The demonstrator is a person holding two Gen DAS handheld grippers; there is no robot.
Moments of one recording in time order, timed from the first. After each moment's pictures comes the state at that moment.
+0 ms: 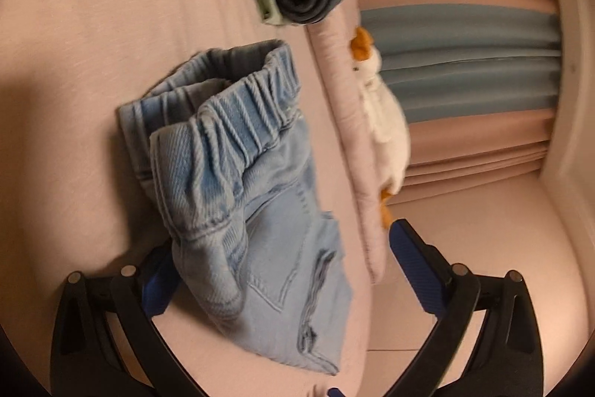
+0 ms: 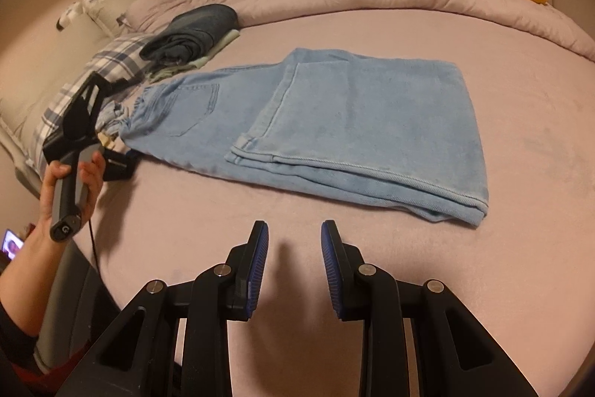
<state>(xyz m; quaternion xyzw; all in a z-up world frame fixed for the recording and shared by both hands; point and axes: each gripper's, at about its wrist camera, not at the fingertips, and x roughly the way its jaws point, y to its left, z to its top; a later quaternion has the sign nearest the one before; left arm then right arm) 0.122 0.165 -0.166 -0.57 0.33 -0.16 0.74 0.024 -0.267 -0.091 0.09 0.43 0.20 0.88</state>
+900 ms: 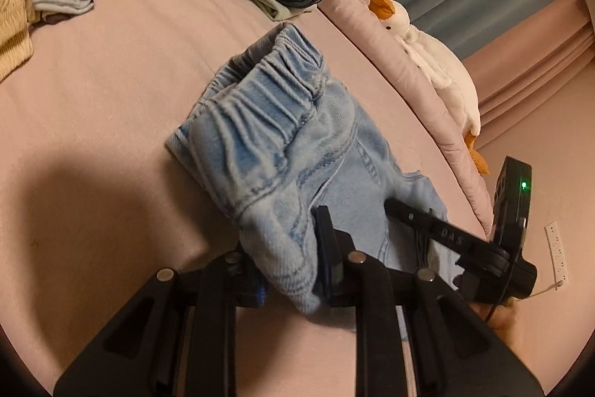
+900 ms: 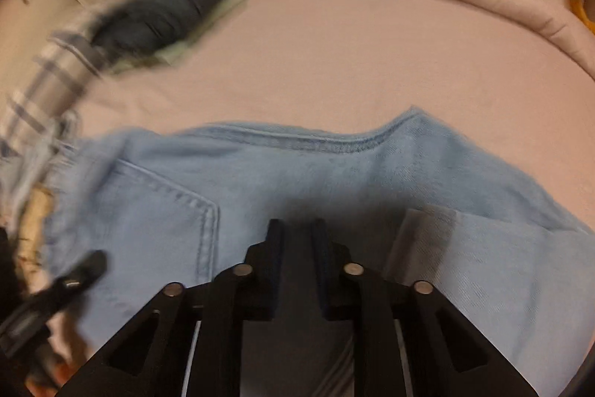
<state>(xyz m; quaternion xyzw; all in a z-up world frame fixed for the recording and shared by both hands) 0.121 0.145 -0.159 -0.35 0.40 -0.08 0.85 0.224 -0.116 -0.112 0.03 0.50 0.20 0.84</state>
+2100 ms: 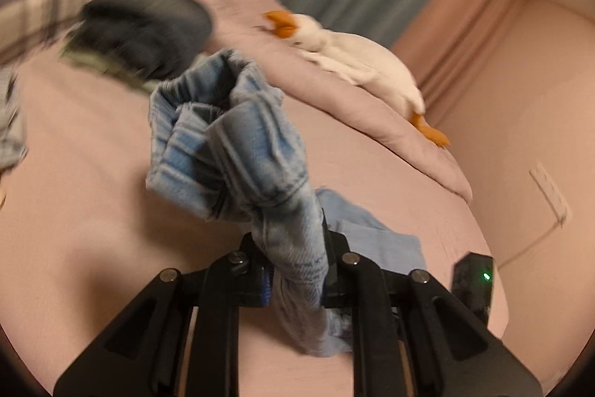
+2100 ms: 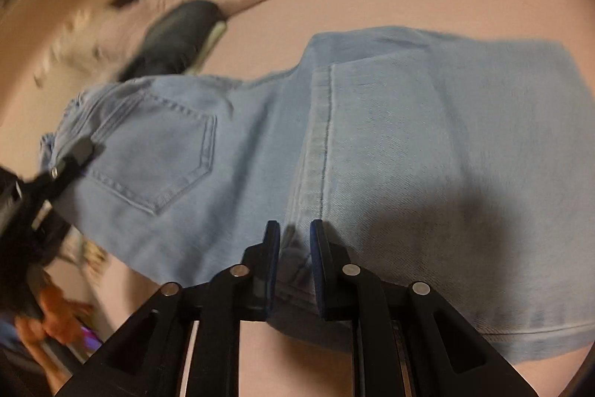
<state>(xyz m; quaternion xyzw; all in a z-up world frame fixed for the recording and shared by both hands) 0.121 0.067 -0.050 -0.22 0.32 -0.17 0.90 0.102 -0.252 -0.121 0.23 0.49 0.23 0.81</state>
